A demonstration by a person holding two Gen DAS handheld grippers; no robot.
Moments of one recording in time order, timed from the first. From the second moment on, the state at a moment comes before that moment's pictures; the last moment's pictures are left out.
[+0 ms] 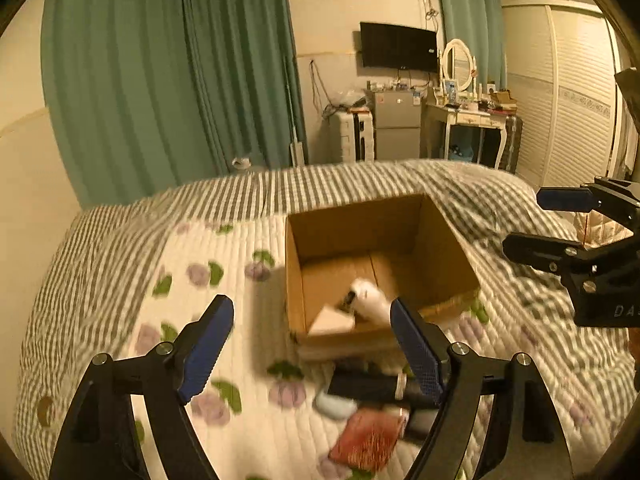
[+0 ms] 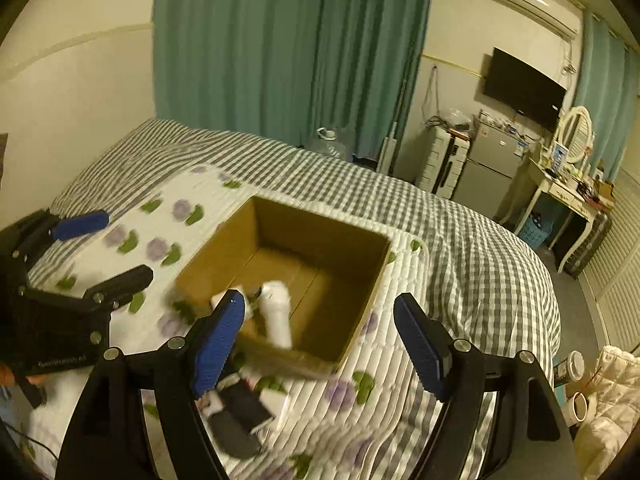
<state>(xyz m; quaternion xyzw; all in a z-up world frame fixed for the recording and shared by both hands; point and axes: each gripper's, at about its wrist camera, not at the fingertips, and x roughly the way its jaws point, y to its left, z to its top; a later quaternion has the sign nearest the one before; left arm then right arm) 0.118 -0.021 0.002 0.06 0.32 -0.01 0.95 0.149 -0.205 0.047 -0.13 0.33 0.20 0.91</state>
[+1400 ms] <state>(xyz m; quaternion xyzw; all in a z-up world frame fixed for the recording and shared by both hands) 0.116 0.007 -0.126 -0.02 0.48 -0.06 0.88 0.160 -0.152 -0.100 -0.19 0.47 0.26 0.82</state>
